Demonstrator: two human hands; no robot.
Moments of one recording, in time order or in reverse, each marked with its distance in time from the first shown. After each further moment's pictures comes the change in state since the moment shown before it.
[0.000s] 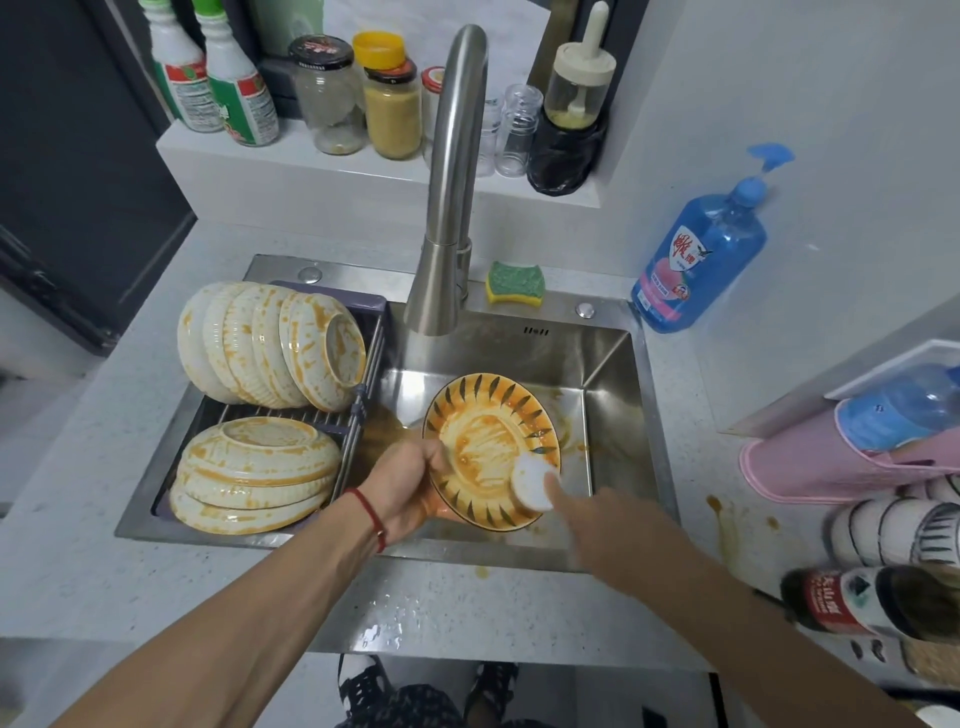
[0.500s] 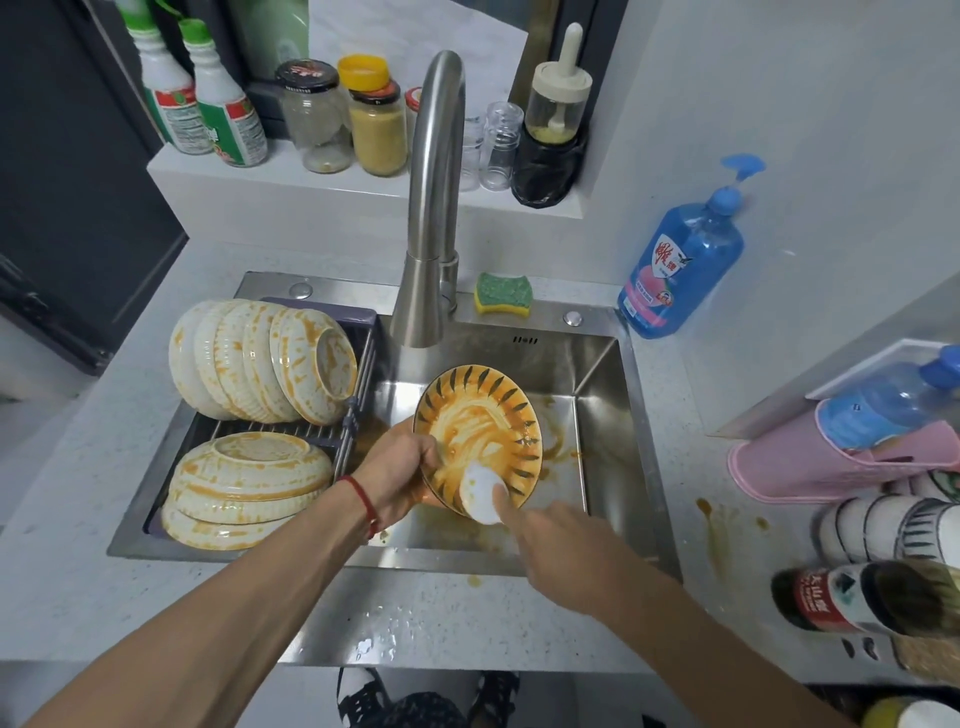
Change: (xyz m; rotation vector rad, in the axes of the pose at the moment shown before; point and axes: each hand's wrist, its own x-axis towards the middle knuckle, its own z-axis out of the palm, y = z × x) left_hand 0.001 0.020 0.012 0.143 0.091 0.083; right_hand 0.000 -0.026 0.004 0.073 0.031 -0.079
